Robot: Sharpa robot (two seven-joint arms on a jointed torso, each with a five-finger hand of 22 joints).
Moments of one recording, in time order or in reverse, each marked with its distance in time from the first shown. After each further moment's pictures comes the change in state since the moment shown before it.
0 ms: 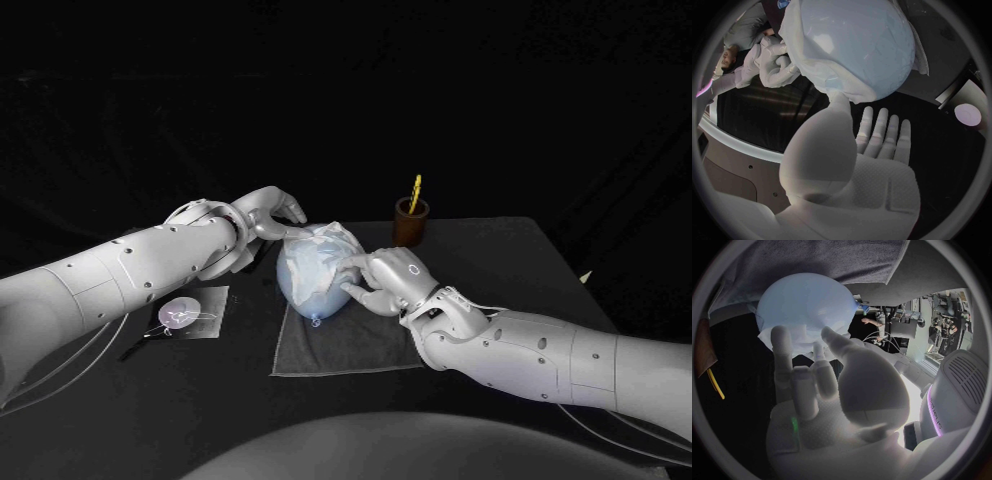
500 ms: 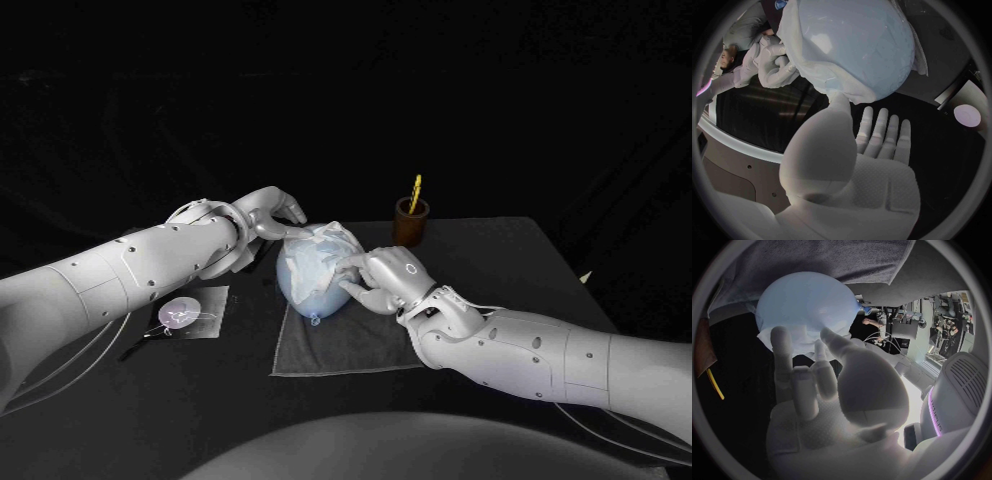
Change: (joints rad) left arm 0.000 0.013 -0.004 -0.024 0.007 0.007 0.003; left_hand 0.000 0.000 0.000 0.000 0.000 0.000 0.000 0.000 -0.001 0.004 -0.004 -0.004 0.000 0.000 0.000 0.000 -0.001 0.000 0.000 0.000 0.000 0.000; right arm 0.000 0.018 0.000 -0.019 -0.010 -0.006 -0.014; right_hand 0.008 0.008 0.000 0.000 0.000 0.035 -0.013 0.023 0.005 0.011 -0.011 0.006 -0.001 -0.001 -0.007 0.005 0.000 -0.001 0.013 -0.005 0.016 0.010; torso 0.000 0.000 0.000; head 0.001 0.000
